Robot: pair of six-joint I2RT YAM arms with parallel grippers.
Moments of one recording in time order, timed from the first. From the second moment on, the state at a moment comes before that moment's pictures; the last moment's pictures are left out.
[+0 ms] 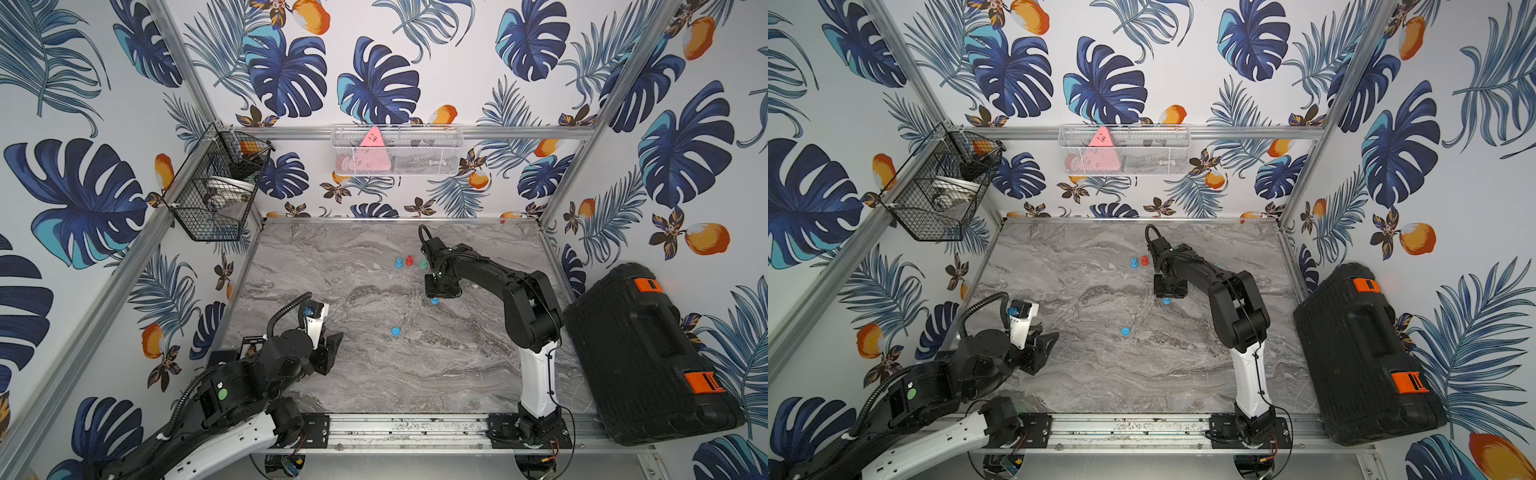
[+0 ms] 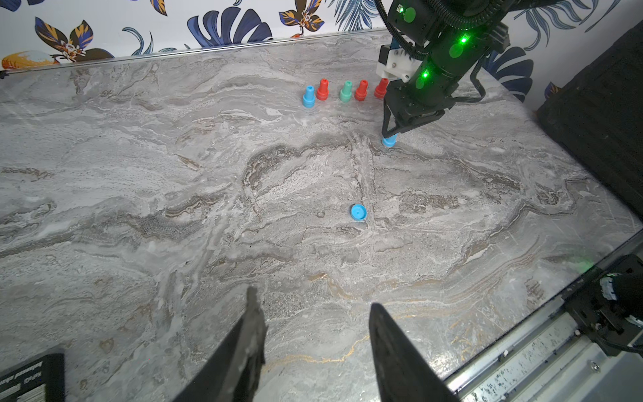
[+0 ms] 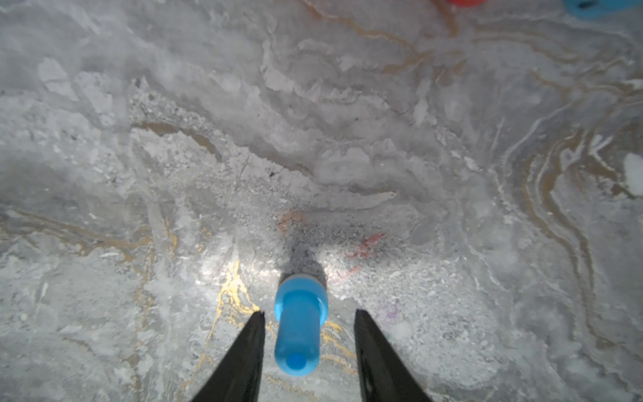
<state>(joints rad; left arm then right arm) -0.88 0.50 0.81 -0.92 -0.38 -0.41 0.51 2.11 1.62 -0.92 0.09 0.48</state>
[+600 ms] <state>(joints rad) -0.88 0.49 0.81 -0.92 -0.39 -0.41 0.52 2.13 1.68 -0.95 0.13 0.48</state>
